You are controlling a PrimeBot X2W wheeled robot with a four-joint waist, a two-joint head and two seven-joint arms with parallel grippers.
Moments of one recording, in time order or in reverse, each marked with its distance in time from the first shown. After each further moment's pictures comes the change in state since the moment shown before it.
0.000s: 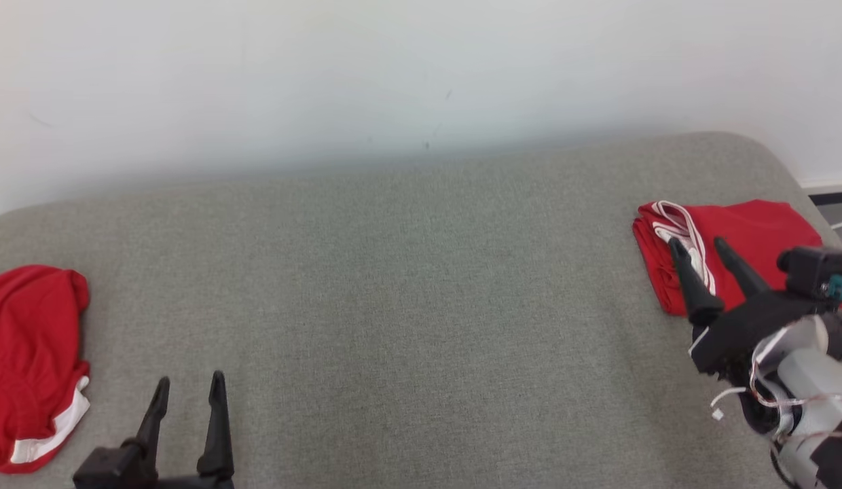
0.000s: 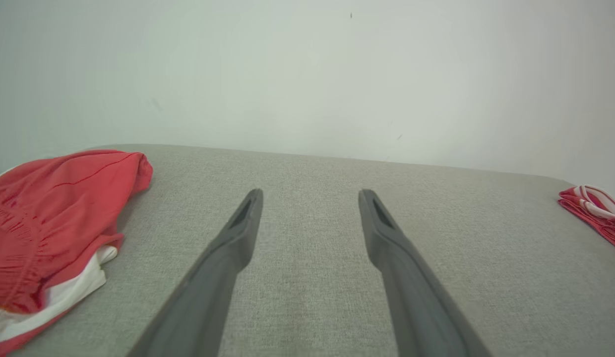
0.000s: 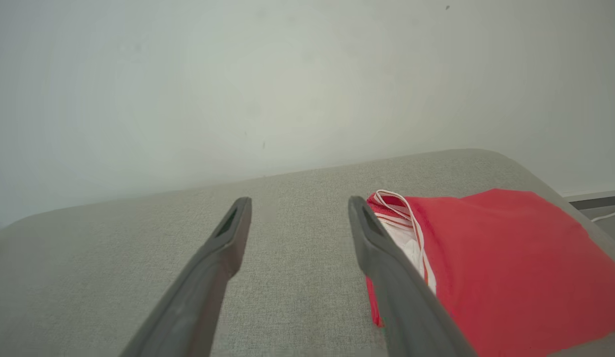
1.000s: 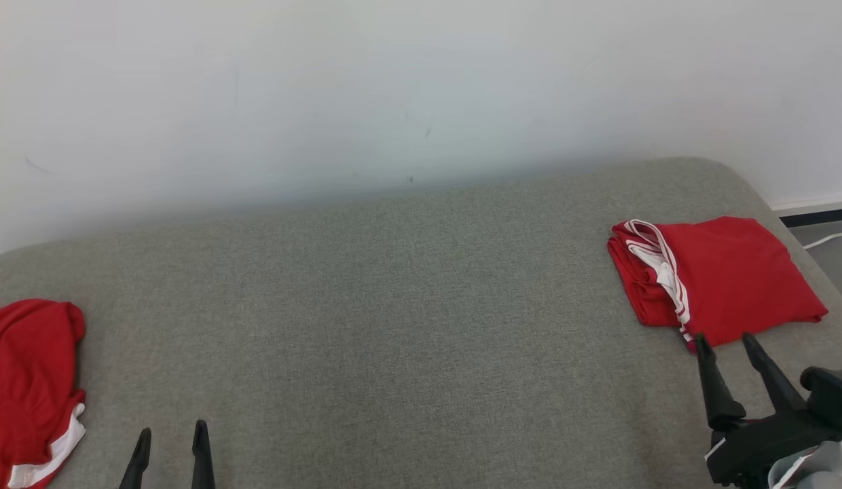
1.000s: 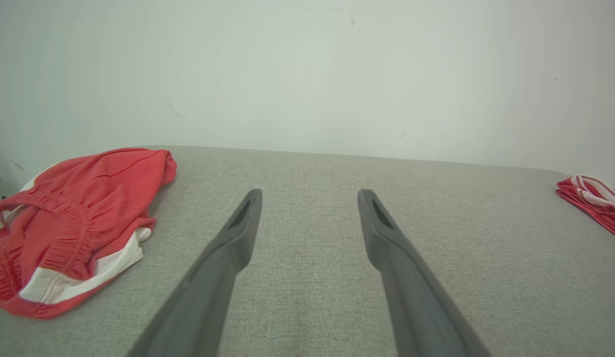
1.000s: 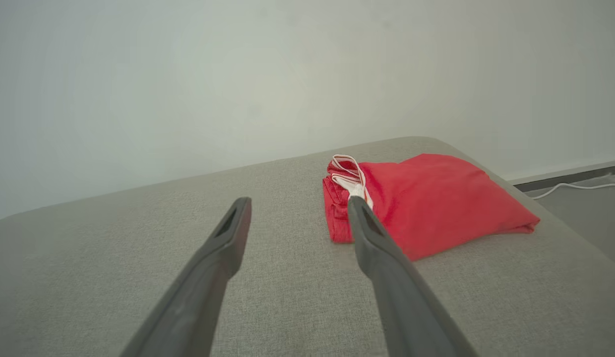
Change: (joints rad) left arm 0.150 -0.004 0.047 -0.075 0.034 0.025 0.000; right arm 0.471 0.034 -0.321 -0.359 -0.261 -0.115 0.000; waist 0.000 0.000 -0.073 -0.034
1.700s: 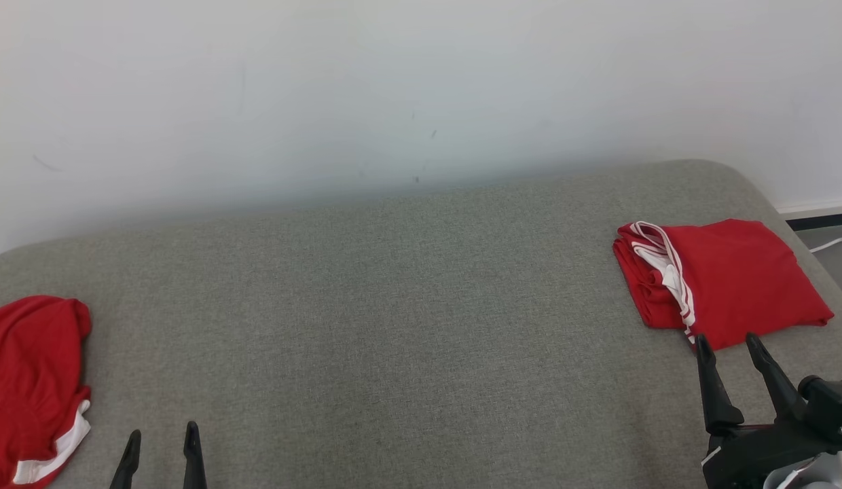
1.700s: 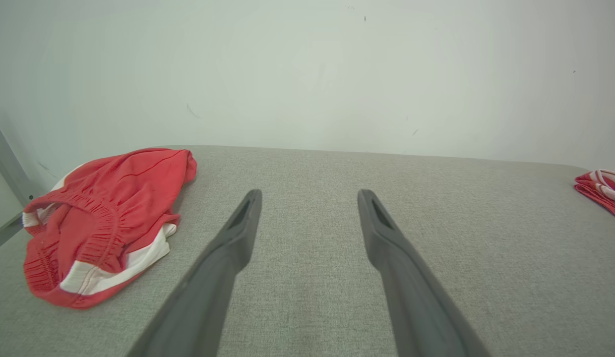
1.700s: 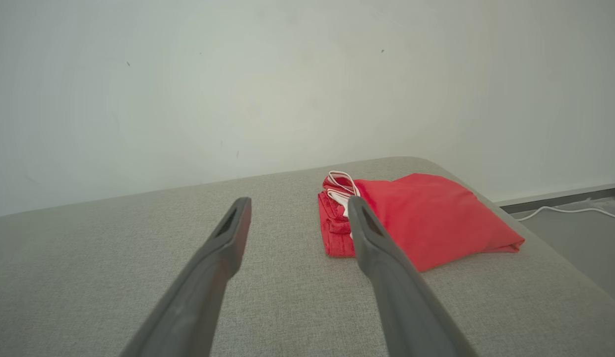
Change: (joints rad) left arm 0.029 -0.001 0.031 -0.039 0.036 0.008 0.032; right arm 0.058 0.065 -0.109 -0.042 -0.146 0.000 0.000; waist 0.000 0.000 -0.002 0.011
